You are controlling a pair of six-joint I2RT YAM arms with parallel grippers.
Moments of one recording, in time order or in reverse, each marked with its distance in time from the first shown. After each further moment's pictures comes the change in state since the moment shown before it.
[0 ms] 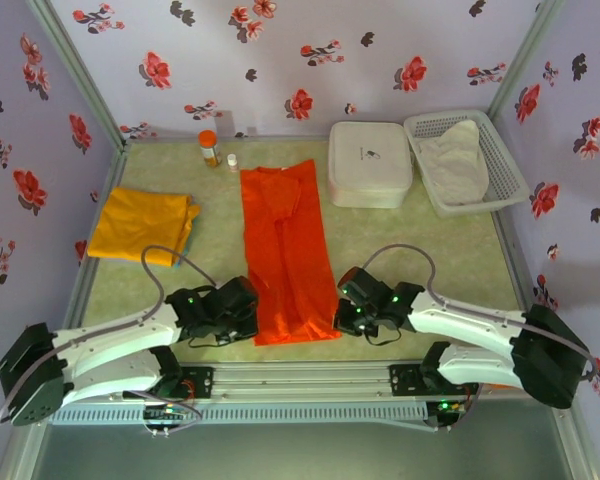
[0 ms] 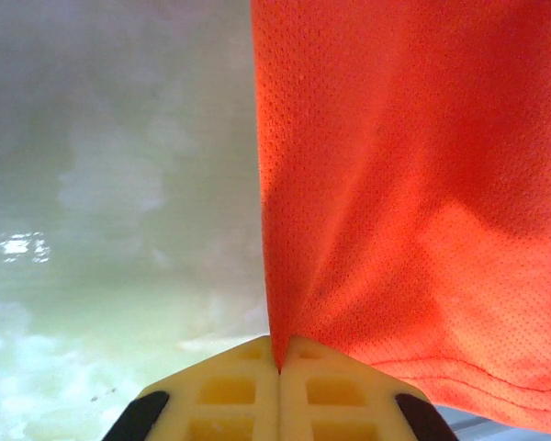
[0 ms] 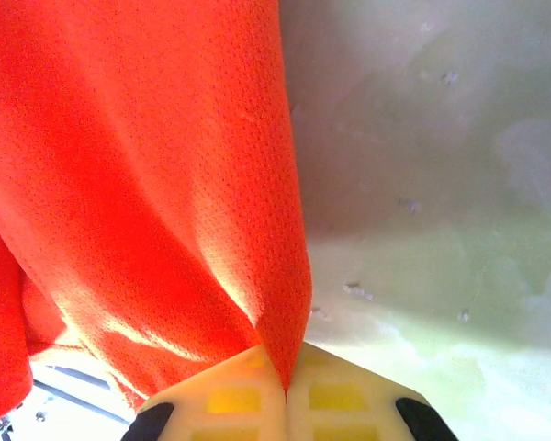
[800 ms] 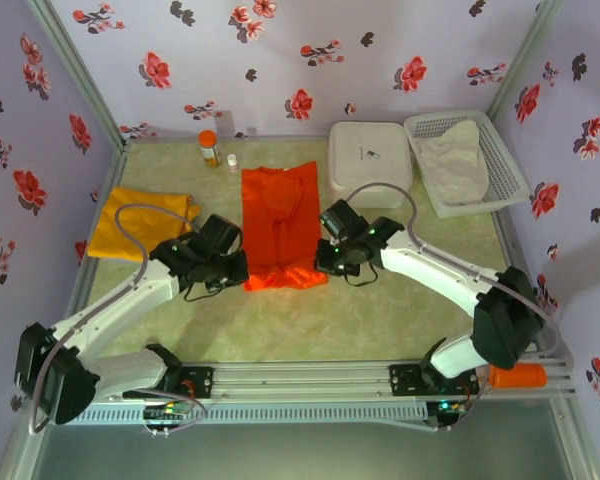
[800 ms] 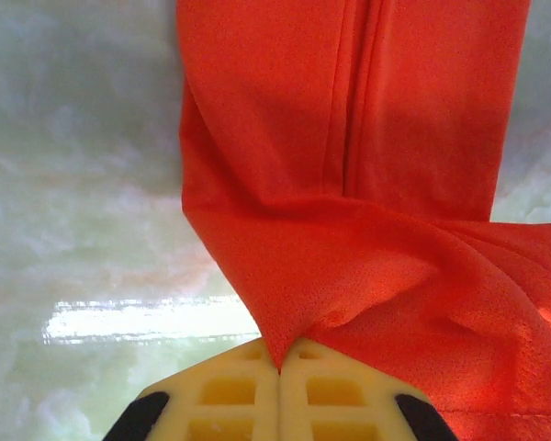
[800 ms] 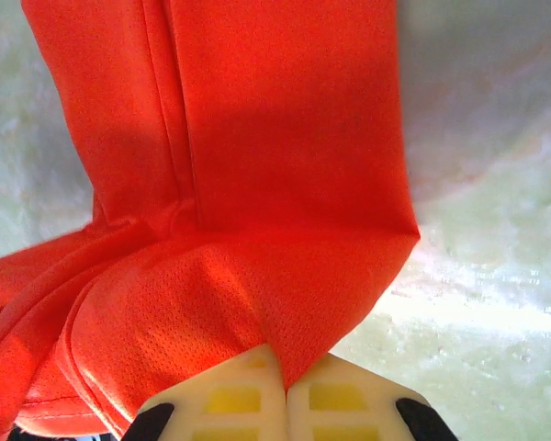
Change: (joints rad) left arm 0.394 0.186 0.388 -0.161 0.016 0.381; right arm -0.208 0.356 0.605 -0.250 0.026 -0.288
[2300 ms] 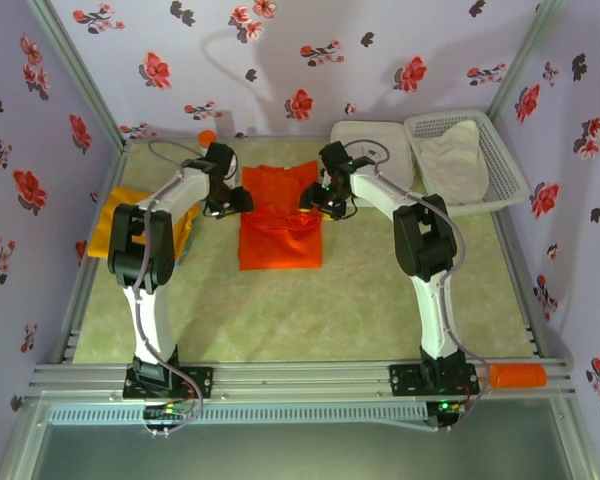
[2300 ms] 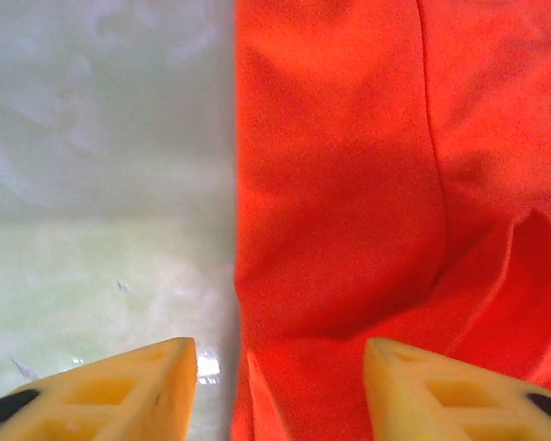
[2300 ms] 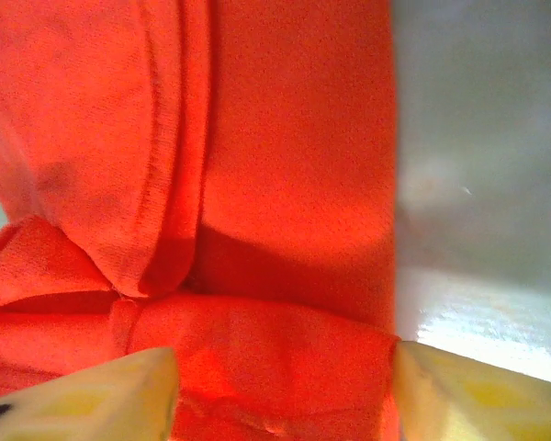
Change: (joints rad) left arm 0.370 0.851 0.688 0.039 0.113 0.444; right arm -0.296 0.737 0.684 -0.012 -0.178 -0.227
